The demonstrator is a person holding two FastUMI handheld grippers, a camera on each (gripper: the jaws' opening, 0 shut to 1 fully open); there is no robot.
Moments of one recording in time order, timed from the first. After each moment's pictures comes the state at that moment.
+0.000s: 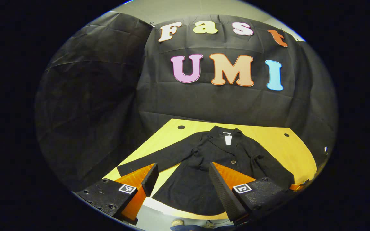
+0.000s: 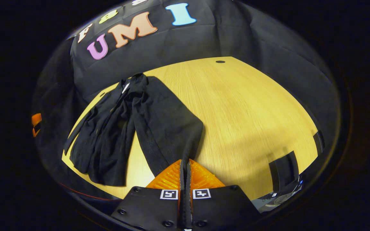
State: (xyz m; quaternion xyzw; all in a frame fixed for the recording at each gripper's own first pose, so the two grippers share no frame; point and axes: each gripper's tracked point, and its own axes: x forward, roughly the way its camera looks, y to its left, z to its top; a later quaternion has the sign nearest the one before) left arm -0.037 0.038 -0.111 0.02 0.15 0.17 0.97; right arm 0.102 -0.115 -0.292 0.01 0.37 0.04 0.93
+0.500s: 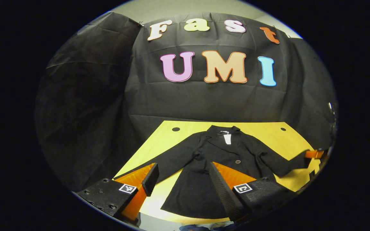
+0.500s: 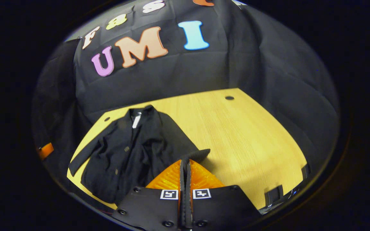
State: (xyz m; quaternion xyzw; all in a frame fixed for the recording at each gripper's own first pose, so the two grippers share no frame) left arm -0.002 0.082 -0.121 0.04 0.16 0.10 0.98; right arm 0.176 -0.019 -0.156 -0.01 0.26 0.04 0.96
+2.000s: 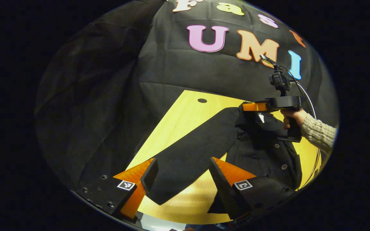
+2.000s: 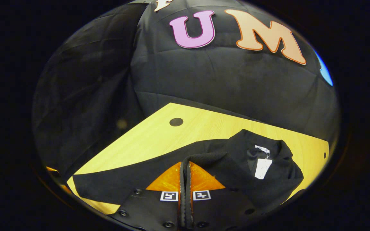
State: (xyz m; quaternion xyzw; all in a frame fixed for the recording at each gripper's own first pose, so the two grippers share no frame) left arm -0.005 0.237 -0.229 -0.05 0.27 0.15 0.95; right arm 0.374 0.430 -0.255 -0.17 0.28 0.27 0.91
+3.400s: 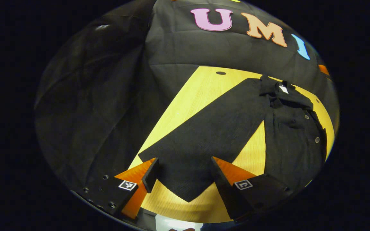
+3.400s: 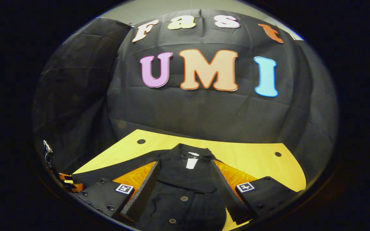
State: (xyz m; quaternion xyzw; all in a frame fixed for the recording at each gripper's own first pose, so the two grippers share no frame) left arm -0.041 0.284 -0.316 0.00 0.35 0.19 0.92; right arm 0.238 0.224 -0.111 -0.12 0.13 0.11 0.98
